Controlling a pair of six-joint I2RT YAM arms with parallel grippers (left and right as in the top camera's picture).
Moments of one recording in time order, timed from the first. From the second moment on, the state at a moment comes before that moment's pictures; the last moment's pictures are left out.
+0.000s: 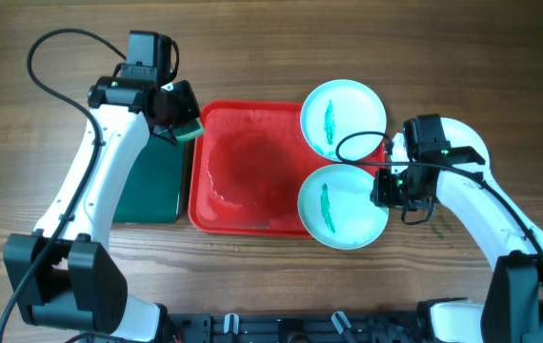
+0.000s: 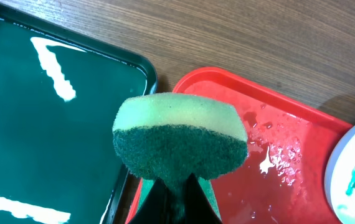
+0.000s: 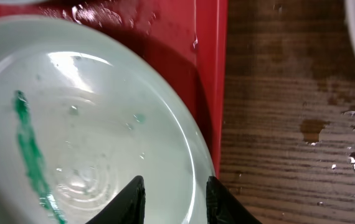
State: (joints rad) left arm -0.13 1.67 1.39 -0.86 0.01 -0.46; right arm 0.10 1.51 0.82 -0.77 -0.21 0.21
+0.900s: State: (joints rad) left arm -0.13 1.67 1.39 -0.86 0.01 -0.46; right arm 0.10 1.51 0.80 -0.80 -0.20 0.33
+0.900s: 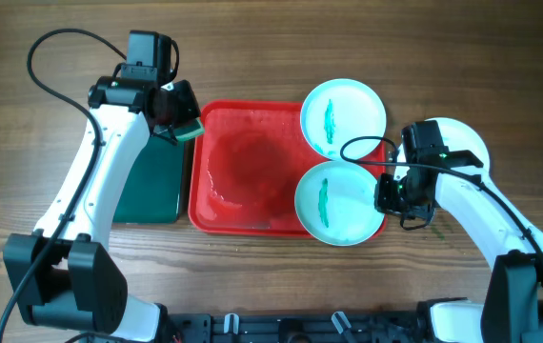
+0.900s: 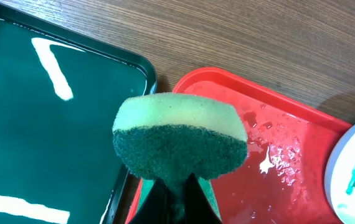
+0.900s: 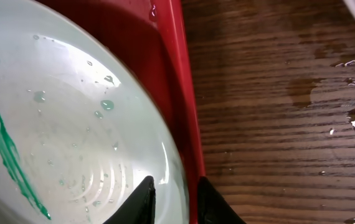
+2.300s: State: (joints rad) left arm -0.13 1.67 1.39 -0.86 0.01 -0.46; right arm 0.55 1.82 1.03 -0.39 -0.16 0.72
